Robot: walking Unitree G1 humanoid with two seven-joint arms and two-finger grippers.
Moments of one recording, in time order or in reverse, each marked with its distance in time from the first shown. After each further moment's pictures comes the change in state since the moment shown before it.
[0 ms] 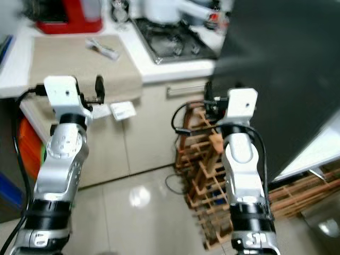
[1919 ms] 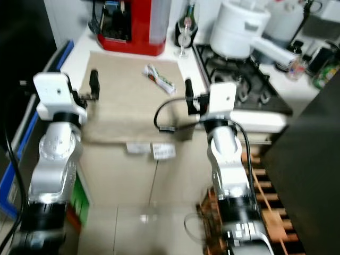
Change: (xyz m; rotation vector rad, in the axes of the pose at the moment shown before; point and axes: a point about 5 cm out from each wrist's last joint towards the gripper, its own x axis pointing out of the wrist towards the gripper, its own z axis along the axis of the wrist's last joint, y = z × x) left arm -0.002 -0.002 0.009 -0.029 -0.075 -0.039; right arm 0.011 0.016 0.005 0.024 -0.026 0.052
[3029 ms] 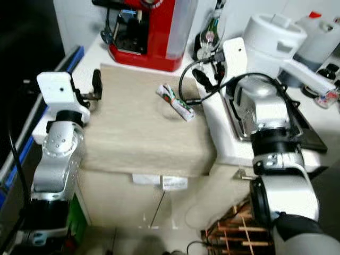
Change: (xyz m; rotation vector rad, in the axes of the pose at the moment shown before) left arm -0.001 -0.002 0.000 -0.024 0.024 0.015; right arm 0.070 -0.054 0.036 0.026 0.478 0.337
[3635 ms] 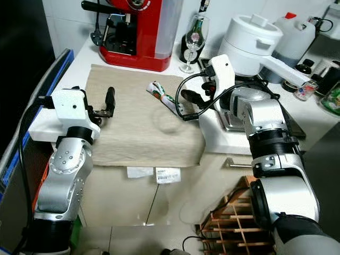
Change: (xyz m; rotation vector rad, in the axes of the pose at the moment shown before) left arm -0.026 -0.017 -0.012 -0.010 0.090 -0.099; right arm 0.010 0.019 -0.023 0.057 0.158 0.159
